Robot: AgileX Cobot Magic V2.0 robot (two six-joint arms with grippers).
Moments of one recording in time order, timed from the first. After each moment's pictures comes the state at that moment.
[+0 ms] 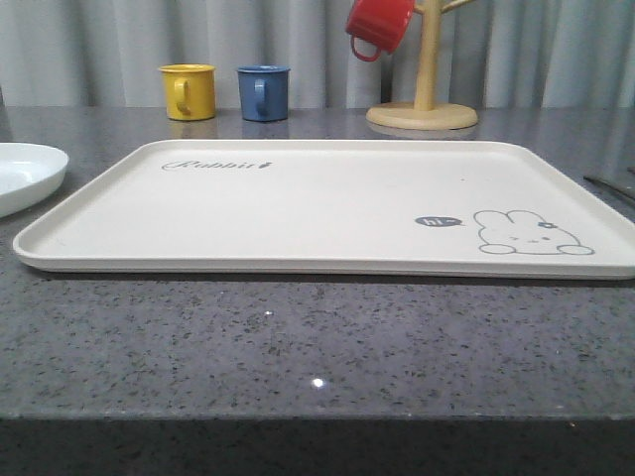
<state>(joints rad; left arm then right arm) 0.37 1.59 -1.15 -0.47 0.86 0.39 0.02 0.55 -0.61 -0.01 0.73 0.08</state>
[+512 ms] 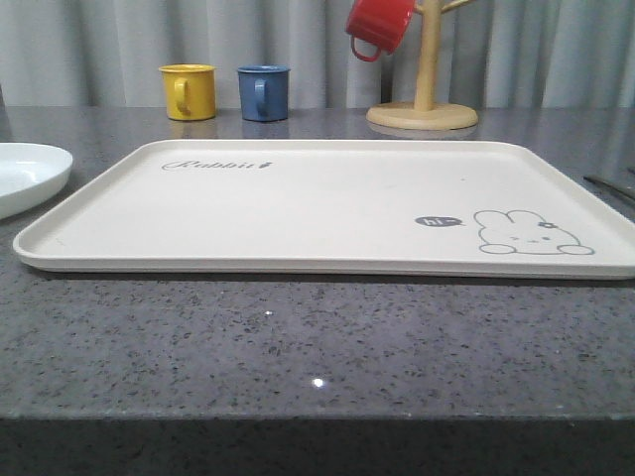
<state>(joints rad) 0.37 1.59 -1.15 -0.45 0.90 0.39 0.02 0.55 -0.61 -0.01 0.73 0.08</state>
